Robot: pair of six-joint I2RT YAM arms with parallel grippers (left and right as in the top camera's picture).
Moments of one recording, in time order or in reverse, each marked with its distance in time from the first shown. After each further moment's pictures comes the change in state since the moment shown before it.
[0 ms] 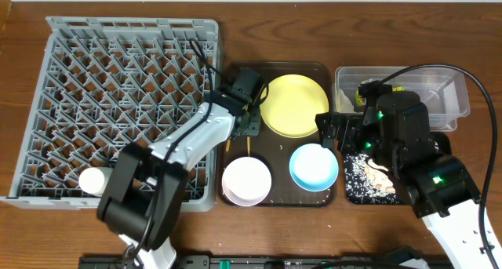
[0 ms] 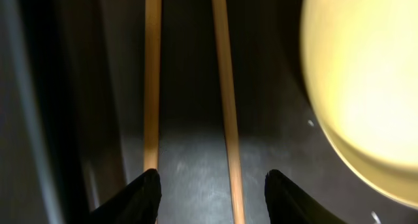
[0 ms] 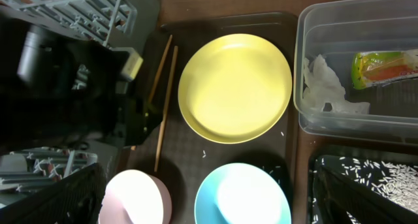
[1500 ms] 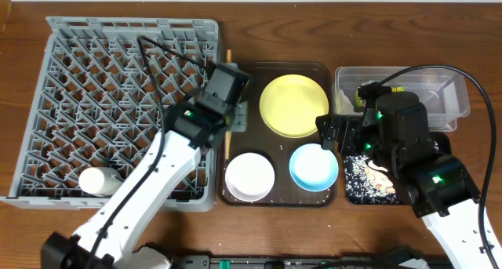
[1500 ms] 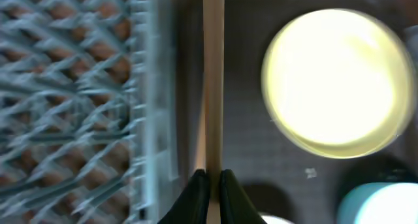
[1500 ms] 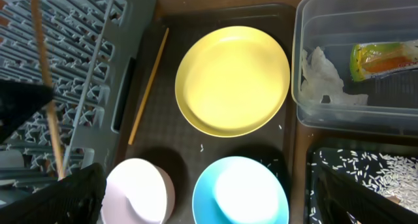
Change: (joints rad) left arm -0.015 -0.413 0.029 -0.204 -0.149 -0.003; right arm 0.000 0.002 0.000 -0.023 0.000 0.000
